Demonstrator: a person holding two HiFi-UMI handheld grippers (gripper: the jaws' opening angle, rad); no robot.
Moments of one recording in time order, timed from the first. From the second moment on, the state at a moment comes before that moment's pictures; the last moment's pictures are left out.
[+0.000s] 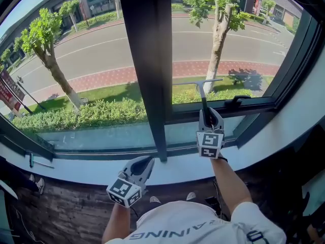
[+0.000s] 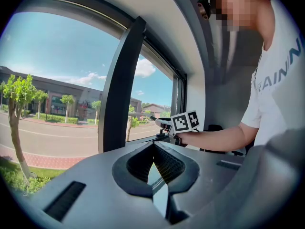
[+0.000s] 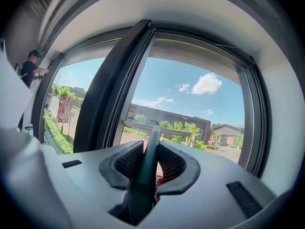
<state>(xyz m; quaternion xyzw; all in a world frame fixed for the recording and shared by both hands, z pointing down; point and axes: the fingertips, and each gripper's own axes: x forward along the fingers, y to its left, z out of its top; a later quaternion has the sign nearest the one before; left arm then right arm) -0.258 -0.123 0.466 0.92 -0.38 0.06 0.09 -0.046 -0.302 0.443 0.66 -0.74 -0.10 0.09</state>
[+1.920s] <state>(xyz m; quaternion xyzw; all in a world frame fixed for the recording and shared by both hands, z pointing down) -0.250 -0.135 0.475 0.91 -0.40 0.06 0.10 -0.007 -0.211 0.500 0.61 -0.79 -0.01 0.08</state>
